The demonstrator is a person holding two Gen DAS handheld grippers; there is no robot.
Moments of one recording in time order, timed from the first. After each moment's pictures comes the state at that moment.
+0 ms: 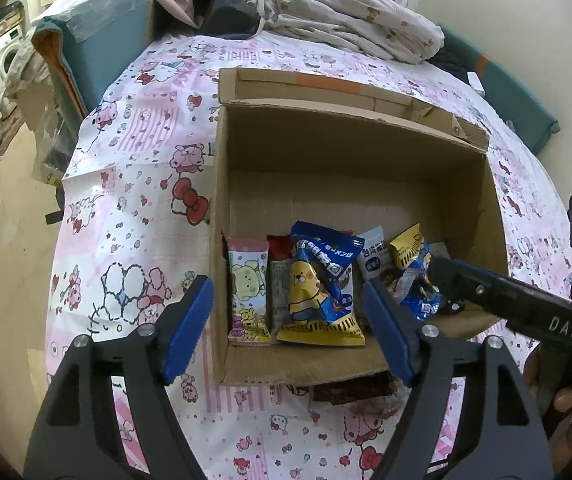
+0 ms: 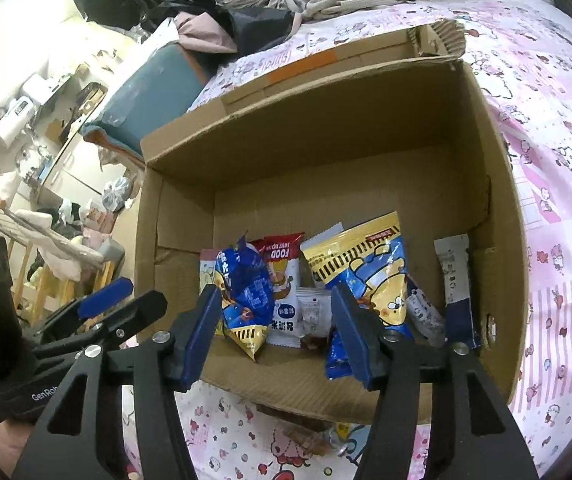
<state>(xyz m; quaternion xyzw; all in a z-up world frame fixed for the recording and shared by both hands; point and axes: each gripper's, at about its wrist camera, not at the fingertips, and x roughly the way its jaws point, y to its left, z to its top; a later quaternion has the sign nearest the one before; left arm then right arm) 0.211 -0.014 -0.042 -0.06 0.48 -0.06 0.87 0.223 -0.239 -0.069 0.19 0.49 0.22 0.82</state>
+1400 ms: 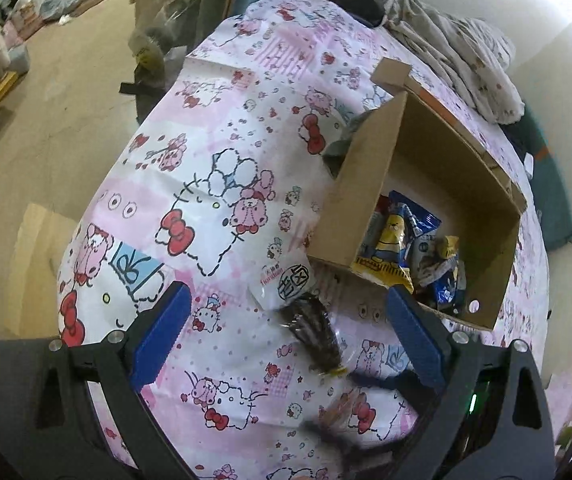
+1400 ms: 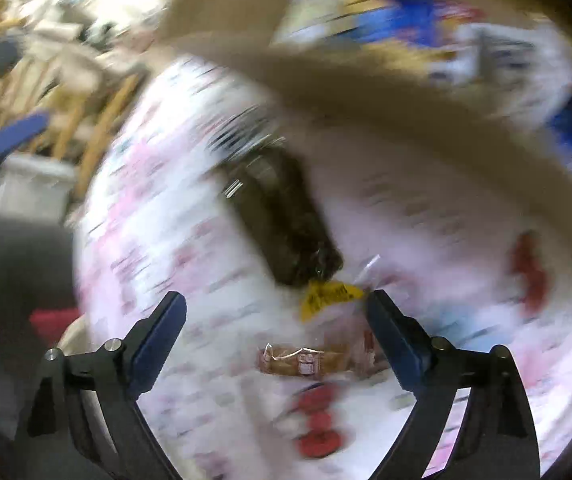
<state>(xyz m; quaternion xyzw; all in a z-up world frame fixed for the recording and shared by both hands) 0.135 0.090 -0.048 -0.25 0.53 0.06 0.81 0.142 -0.101 -0.156 -0.01 0.65 0.41 0.64</state>
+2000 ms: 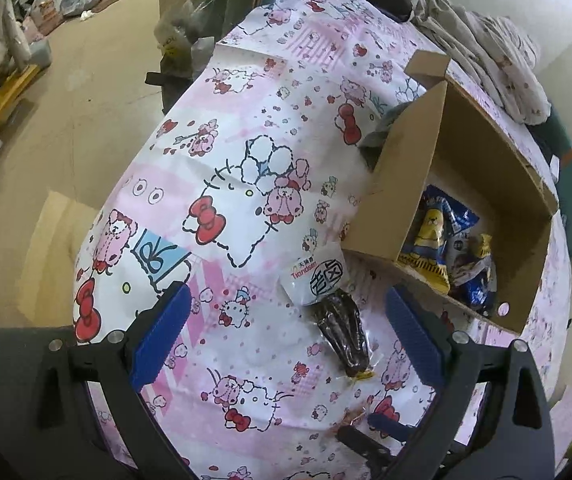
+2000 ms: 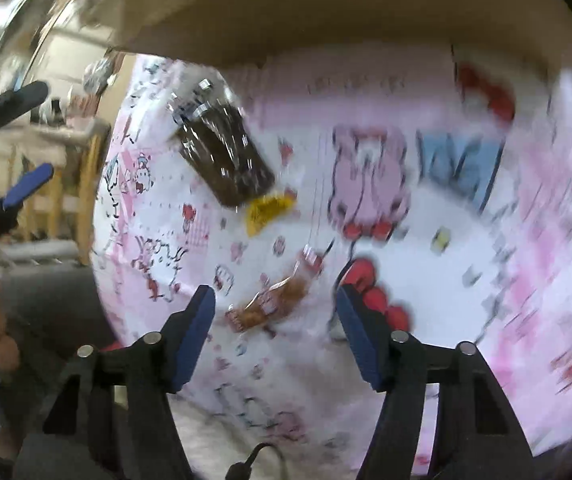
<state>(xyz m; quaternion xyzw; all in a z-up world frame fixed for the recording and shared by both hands) 0.131 0.091 -0.067 -0.23 0.54 0.10 0.80 0.113 -0.146 -0.169 0.15 0.70 0.24 0.65</state>
